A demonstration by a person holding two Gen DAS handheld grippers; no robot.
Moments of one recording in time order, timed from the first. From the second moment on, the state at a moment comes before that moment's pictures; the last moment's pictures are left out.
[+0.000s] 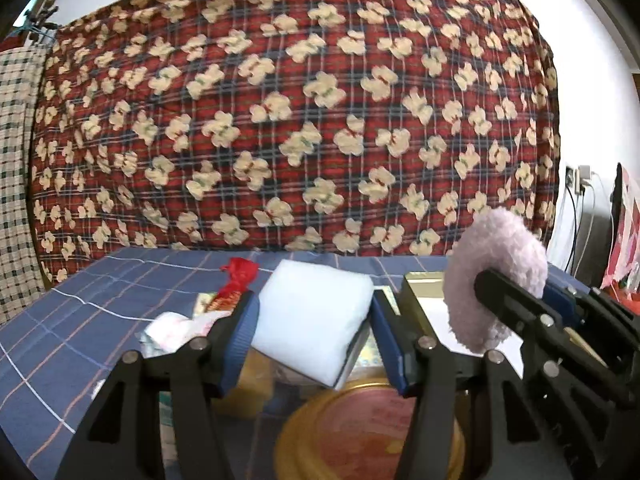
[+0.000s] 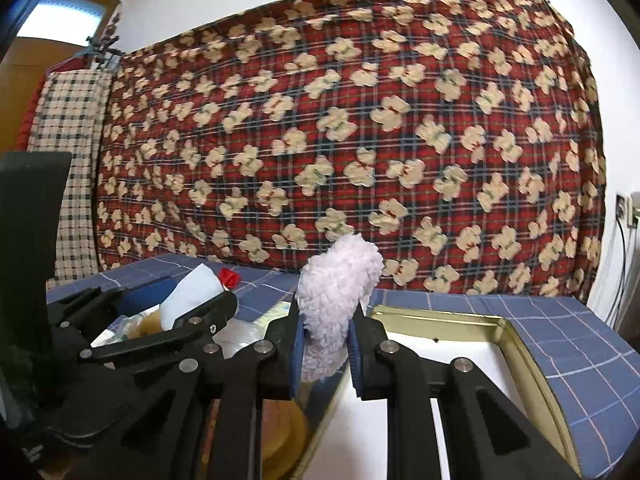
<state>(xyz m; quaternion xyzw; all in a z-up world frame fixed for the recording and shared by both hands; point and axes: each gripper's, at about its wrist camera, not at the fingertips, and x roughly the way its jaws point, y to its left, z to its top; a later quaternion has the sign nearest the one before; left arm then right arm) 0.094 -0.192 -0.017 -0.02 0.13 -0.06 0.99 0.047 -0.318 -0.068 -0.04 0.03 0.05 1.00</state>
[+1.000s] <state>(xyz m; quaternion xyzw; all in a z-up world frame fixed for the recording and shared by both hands) 0.118 -0.276 0.006 0.00 0.23 -0.16 0.96 0.061 -0.418 -0.052 0.03 0.10 0.00 0.99</state>
